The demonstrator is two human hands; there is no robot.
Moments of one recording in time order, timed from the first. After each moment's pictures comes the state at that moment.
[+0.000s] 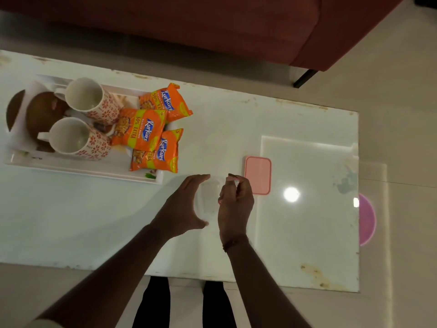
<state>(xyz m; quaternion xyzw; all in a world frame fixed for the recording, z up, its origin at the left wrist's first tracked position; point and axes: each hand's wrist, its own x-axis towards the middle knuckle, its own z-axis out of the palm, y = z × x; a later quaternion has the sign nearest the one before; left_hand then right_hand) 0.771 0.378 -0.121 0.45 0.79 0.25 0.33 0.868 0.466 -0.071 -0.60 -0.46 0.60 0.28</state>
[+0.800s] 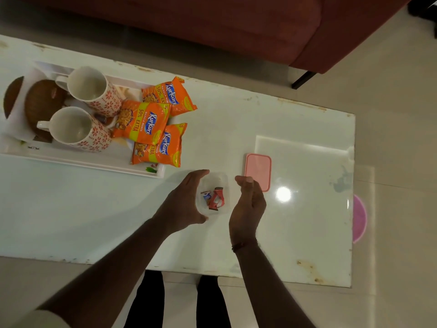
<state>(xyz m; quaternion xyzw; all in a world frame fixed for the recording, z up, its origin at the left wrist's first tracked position) 0.773 0.377 -0.121 0.43 0.78 0.26 0.38 0.892 0.463 -0.084 -0.59 -0.51 0.53 0.34</state>
